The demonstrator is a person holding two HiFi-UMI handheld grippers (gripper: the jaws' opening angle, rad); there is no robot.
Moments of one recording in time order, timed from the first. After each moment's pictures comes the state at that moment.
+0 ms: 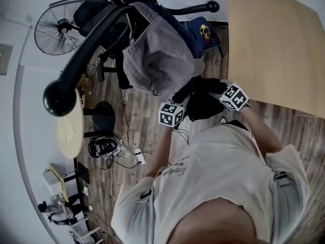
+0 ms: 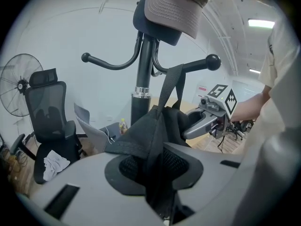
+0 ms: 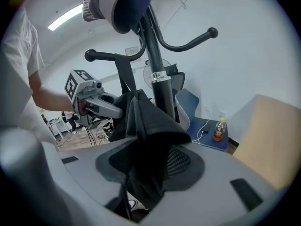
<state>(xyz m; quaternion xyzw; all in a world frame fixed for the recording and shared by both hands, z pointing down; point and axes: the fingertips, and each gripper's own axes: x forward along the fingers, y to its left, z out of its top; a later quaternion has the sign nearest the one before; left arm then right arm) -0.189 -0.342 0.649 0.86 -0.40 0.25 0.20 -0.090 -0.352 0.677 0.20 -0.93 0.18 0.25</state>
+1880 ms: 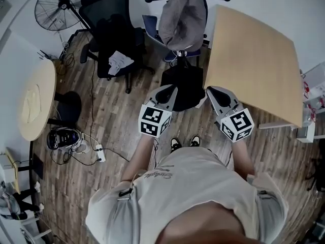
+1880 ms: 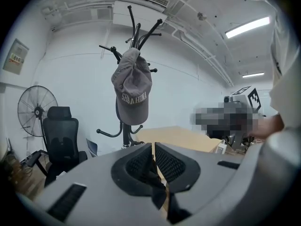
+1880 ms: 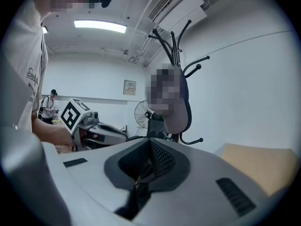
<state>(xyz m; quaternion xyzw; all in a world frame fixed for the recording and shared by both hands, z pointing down) -0.185 -0.197 0.428 0.88 -0.46 0.11 0.09 -0.071 -0.184 0.387 0.37 -0.93 0.01 0.09</state>
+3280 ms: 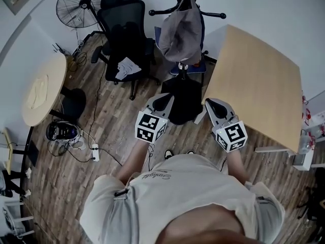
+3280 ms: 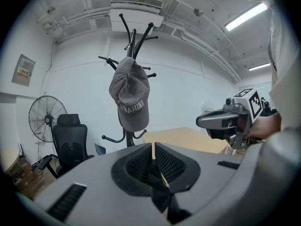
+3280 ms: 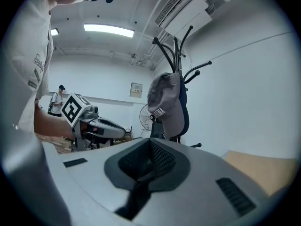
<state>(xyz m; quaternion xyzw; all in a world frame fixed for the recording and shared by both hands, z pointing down) -0.169 -0.187 0.408 0.85 -0.51 0.10 0.07 -0.040 -0.183 0.381 0.33 -0.94 -0.03 0.08</state>
